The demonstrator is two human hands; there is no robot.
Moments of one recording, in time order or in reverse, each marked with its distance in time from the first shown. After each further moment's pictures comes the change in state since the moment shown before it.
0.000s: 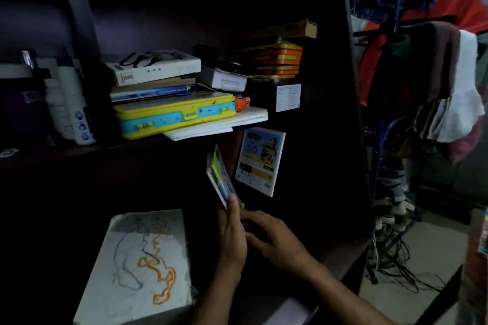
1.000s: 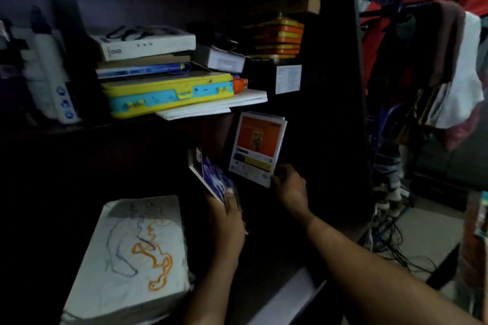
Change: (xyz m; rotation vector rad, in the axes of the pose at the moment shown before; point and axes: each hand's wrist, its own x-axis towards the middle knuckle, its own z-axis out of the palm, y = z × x) left_hand 0.010 -0.019 -0.004 0.279 0.159 0.085; right_hand 0.060 0.055 -0.024 0.003 0.485 0.640
